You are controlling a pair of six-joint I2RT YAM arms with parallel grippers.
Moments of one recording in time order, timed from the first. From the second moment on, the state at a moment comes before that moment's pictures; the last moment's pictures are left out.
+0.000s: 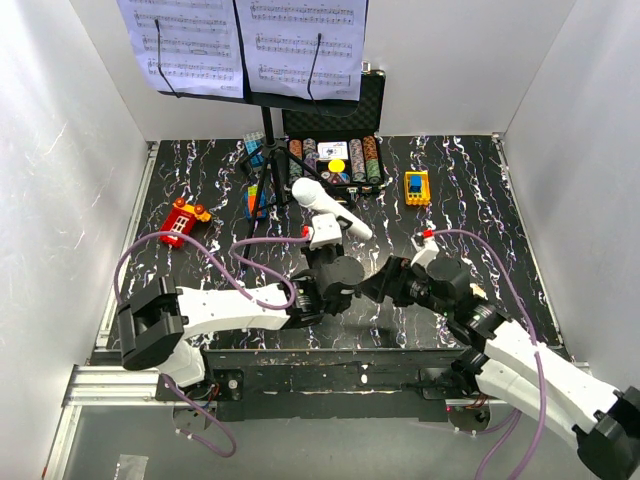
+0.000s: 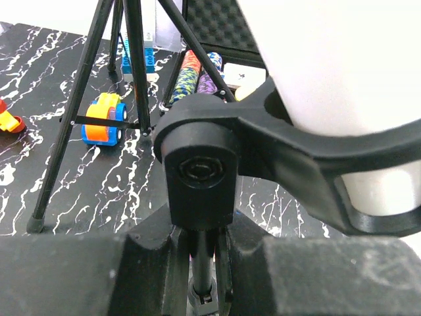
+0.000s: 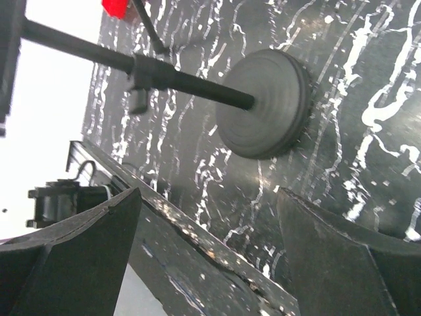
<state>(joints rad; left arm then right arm) -1.24 1.52 0.96 0.35 -1.38 -0.35 0.72 0.65 0.40 -0.16 -0.15 0.81</state>
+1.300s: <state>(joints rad) -1.29 1.75 1.39 -0.80 -1.52 -1.22 0.73 1.14 0.41 0.48 -0.32 1.09</state>
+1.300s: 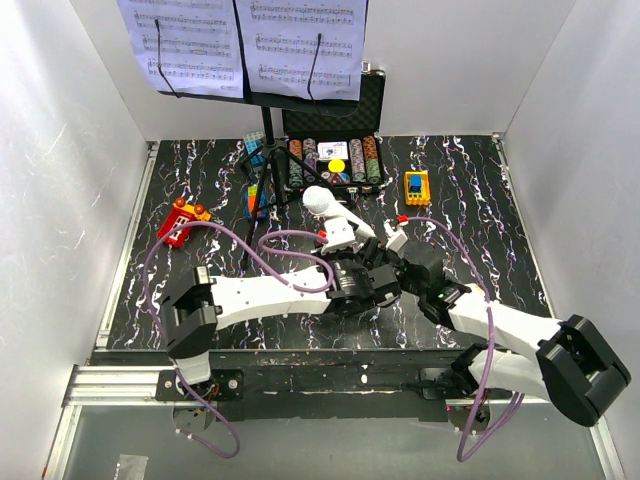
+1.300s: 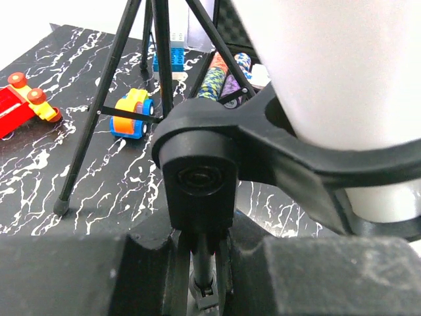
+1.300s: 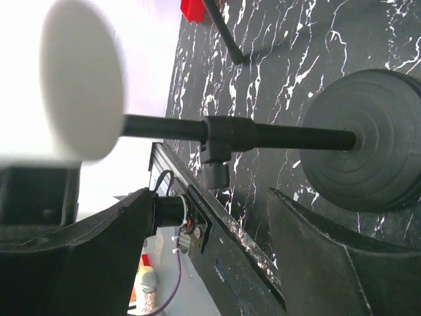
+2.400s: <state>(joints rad) -1.36 1.69 1.46 -1.30 -1.35 -1.66 0.73 0.92 0.48 0.02 -0.30 0.90</state>
